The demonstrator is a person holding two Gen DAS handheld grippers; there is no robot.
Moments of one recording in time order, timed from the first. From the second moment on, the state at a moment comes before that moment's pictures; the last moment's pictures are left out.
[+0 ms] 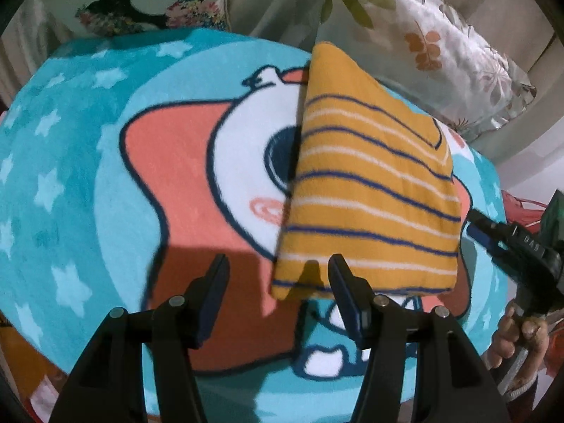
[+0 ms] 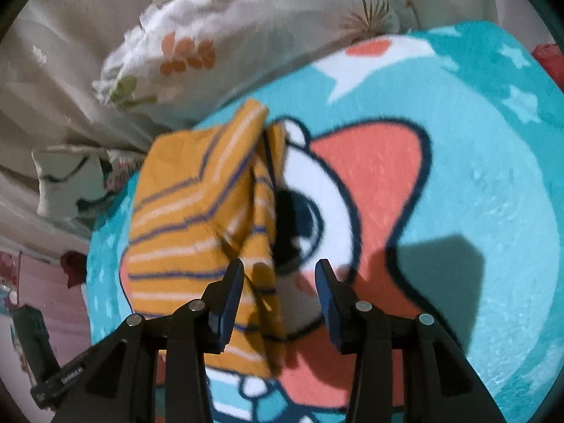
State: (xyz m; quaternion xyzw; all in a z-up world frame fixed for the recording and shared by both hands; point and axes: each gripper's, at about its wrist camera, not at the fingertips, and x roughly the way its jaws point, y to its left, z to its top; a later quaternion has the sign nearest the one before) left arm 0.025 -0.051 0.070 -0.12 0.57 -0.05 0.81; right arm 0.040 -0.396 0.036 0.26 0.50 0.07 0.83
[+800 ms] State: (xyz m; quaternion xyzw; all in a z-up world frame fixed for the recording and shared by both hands) left arm 0.146 -0.069 0.059 -0.02 0.56 -0.16 0.81; right arm 0.150 -0.357 0.046 0.20 0.51 -0.03 0.83
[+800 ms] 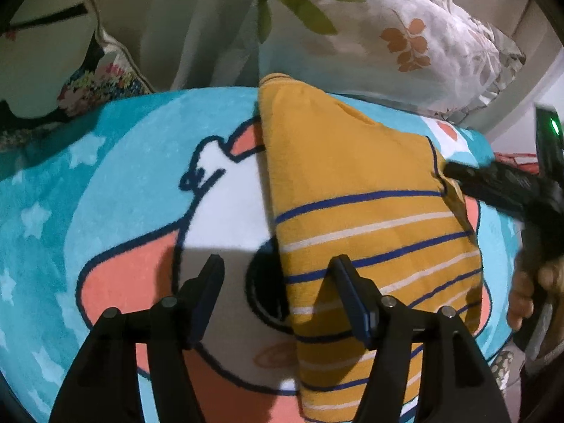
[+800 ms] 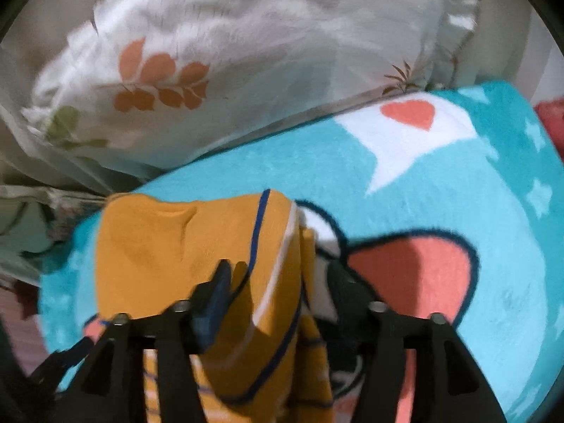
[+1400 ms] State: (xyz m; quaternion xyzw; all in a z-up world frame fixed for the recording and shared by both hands) left arm 0.137 -0.091 0.025 -0.13 0.60 -0.28 0.74; right arm 0.099 -0.390 -0.015 0.40 0.47 0.08 0.78
